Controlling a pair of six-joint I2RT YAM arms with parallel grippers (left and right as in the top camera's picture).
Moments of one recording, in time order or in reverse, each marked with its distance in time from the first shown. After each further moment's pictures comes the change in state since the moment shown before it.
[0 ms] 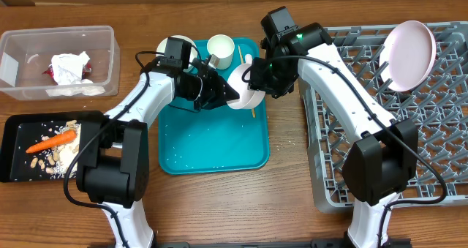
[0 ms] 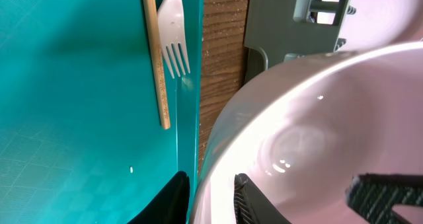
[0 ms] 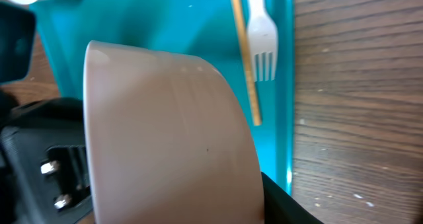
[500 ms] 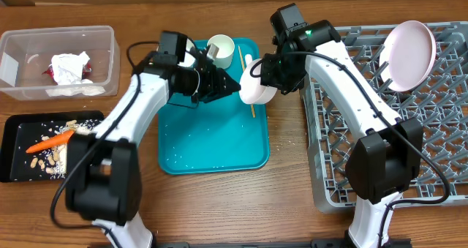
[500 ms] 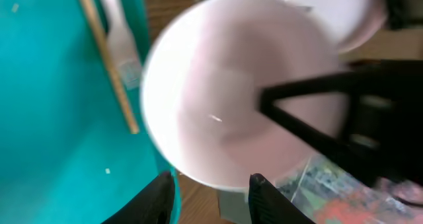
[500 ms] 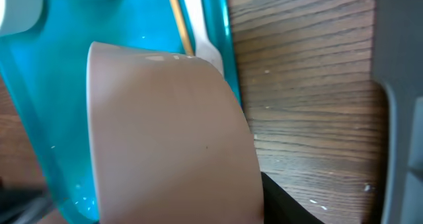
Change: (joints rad) left arm 0.000 -0.150 0.001 -0.001 -0.013 0.064; right arm -0.040 0.000 0.000 -0.008 0.108 0.000
